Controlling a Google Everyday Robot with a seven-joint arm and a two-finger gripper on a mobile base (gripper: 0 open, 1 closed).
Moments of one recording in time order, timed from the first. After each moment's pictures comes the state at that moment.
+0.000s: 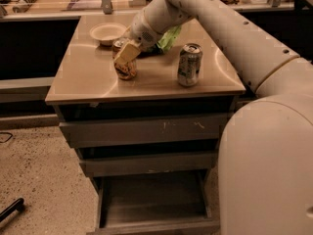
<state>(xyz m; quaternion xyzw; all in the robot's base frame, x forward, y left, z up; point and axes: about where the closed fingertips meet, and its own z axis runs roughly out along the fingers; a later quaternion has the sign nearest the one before) 0.715 0.092 0.886 -0.65 0.64 0.19 0.35</state>
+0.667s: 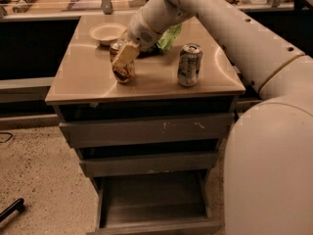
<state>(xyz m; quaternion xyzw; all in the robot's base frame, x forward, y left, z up) 0.697 0.093 0.892 -0.67 0.63 0.19 0.34</state>
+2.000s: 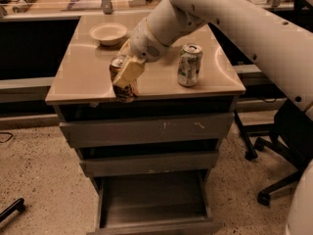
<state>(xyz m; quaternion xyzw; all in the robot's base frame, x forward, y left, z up) 0.601 0.087 0.896 -0.70 0.61 0.21 0.31</state>
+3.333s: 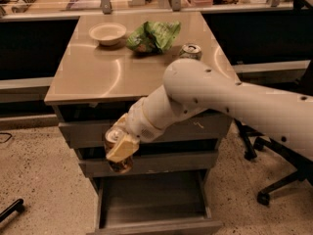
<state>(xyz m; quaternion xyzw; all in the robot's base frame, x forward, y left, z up) 0.464 0.099 0.774 -0.66 0.65 0.26 0.28</state>
